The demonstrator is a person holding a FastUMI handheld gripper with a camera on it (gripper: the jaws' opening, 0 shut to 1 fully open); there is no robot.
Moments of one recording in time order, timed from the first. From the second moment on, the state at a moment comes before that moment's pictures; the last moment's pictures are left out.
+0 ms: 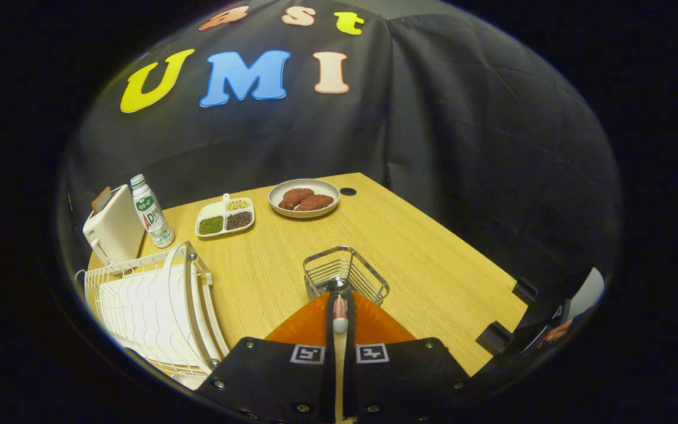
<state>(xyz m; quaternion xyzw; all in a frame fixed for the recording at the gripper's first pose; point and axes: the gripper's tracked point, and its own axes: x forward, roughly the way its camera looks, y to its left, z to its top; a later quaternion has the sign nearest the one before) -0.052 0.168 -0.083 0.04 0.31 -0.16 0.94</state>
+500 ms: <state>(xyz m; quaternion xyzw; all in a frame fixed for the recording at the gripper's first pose) -0.060 0.164 -0.047 0.03 0.29 -0.16 0.94</state>
